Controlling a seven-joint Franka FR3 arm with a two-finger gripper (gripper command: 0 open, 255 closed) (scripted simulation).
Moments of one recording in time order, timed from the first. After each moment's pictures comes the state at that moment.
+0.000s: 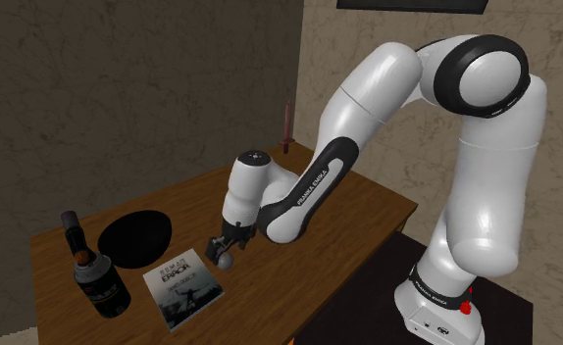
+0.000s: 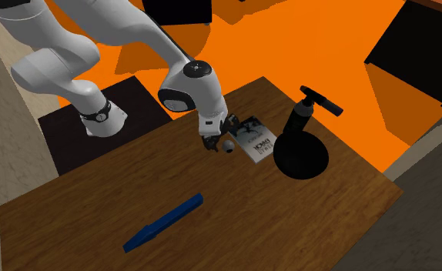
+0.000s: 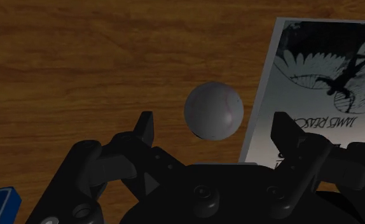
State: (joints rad) arm 0.22 0.26 0.35 -2.36 -0.15 2.83 0.72
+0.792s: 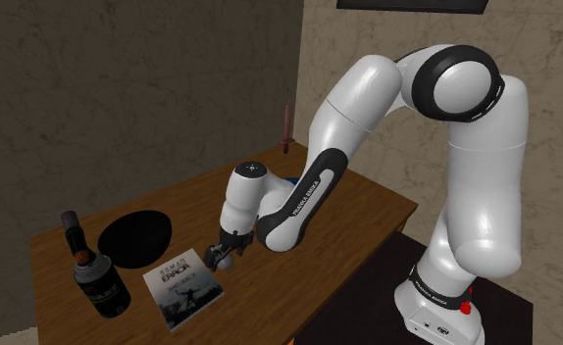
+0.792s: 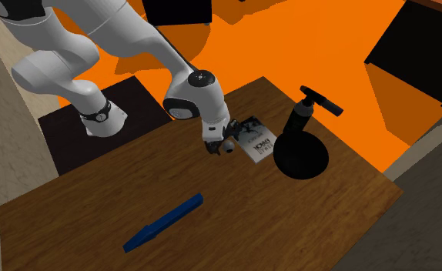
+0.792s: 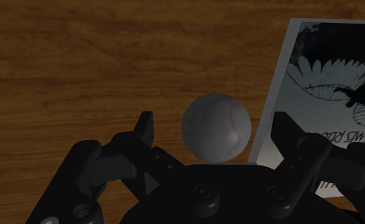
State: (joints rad) arm 0.27 0.34 0.30 -2.33 -0.22 2.89 0.78
